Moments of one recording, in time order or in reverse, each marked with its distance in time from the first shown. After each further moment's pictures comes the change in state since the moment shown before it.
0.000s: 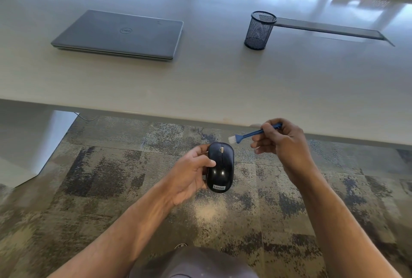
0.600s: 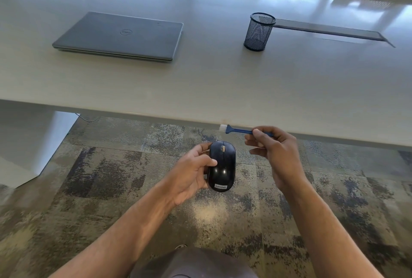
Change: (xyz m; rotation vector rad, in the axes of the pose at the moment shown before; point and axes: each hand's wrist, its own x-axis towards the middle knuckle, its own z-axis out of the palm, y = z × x) left_hand 0.002 -0.002 0.004 -0.010 -0.025 0.028; right_hand -0.006 0.014 0.016 0.113 0.112 0.032
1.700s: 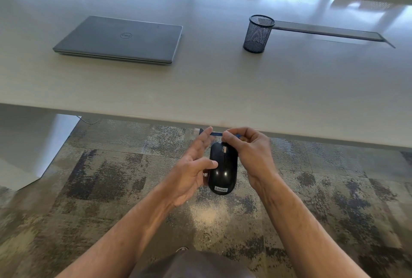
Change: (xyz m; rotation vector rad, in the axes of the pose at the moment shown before) left_hand 0.001 0.000 0.002 0.060 -0.082 0.186; right_hand 0.000 0.004 0.047 0.010 -0.055 0.062
